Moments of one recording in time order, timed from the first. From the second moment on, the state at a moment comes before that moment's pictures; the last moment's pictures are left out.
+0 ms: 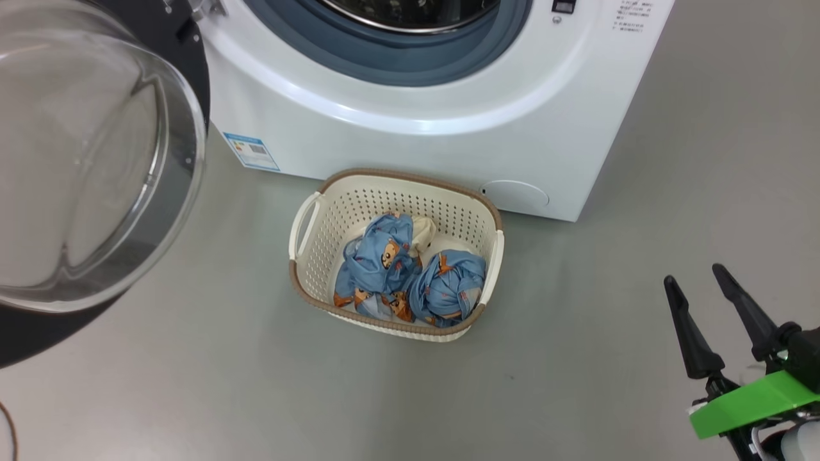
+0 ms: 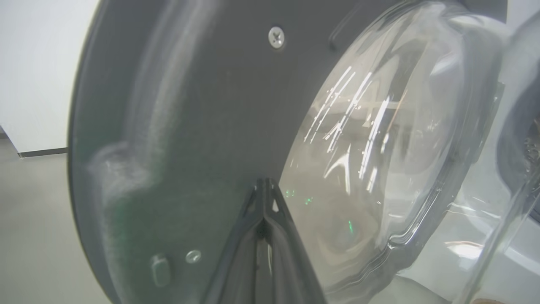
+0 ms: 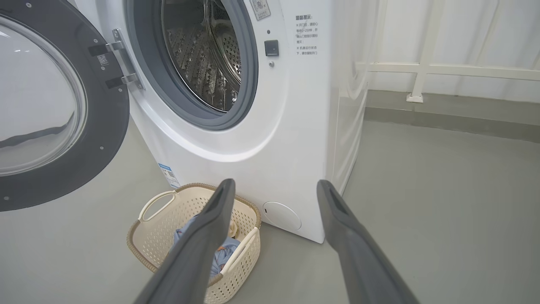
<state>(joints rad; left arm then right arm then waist) -0.51 0.36 0.34 0.71 -0.31 0.09 -0.26 -0.06 -0.34 0.12 0.14 0.40 0.13 -0.25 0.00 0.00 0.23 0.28</state>
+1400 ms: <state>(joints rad) -0.39 0.23 0.43 0.55 -0.17 -0.10 -0.26 -0.05 -0.31 0.12 0.15 0.40 0.13 -0.25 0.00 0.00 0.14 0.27</state>
